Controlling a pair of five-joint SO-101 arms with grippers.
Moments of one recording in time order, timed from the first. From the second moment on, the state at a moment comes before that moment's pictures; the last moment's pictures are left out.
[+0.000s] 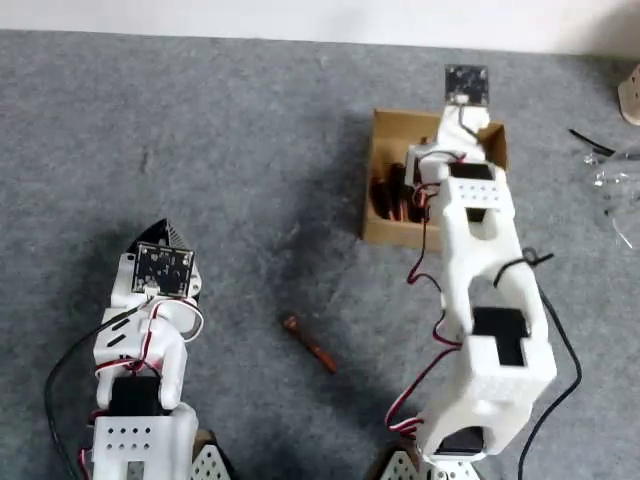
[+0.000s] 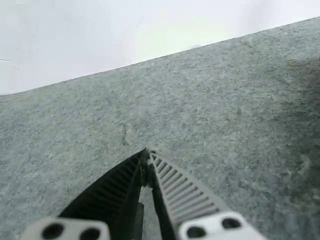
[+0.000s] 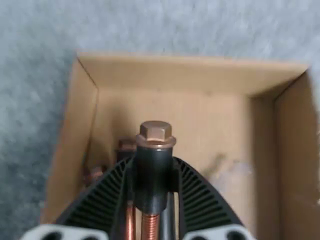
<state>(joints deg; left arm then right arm) -7.4 -93.3 96.3 23.8 -10.9 -4.3 14.3 7.4 32.7 1.7</state>
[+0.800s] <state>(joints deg) -7.4 -93.3 96.3 23.8 -10.9 3.1 24.4 6.3 32.4 -7.1</state>
